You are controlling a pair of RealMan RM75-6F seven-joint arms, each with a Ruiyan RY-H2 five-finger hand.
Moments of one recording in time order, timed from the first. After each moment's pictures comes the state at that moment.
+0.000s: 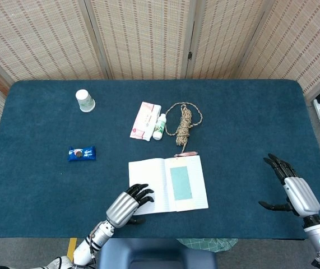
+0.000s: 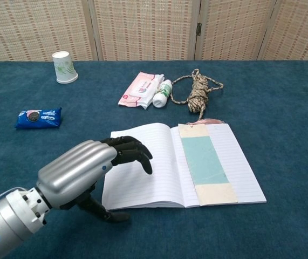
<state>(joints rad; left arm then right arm) -0.46 -1.92 0.00 -1.16 1.79 1.26 0.03 0.22 -0.97 -0.05 -1.76 -1.52 1.34 0.37</state>
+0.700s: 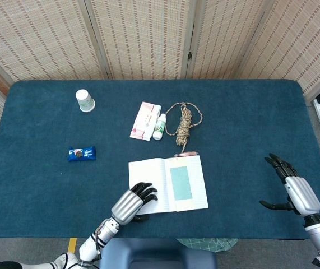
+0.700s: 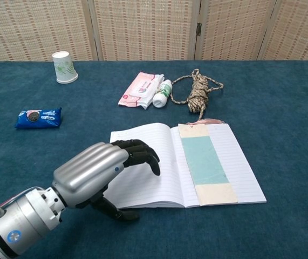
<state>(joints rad) -0.51 -1.99 0.02 -1.07 1.75 1.25 0.01 0.21 -0.96 -0.03 -1.76 -1.52 1.30 0.39</state>
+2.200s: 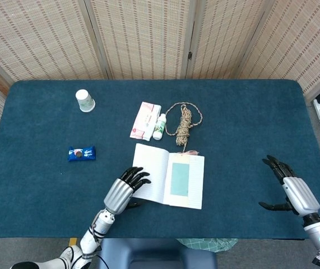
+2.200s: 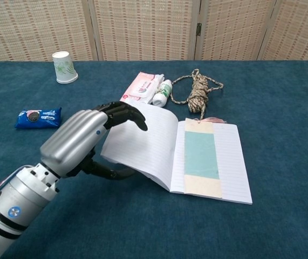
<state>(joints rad) -0.54 -2.13 -0.03 -0.74 1.74 1.53 -0.17 0.21 -0.95 -0.02 -1.76 -1.53 1.24 0.40</state>
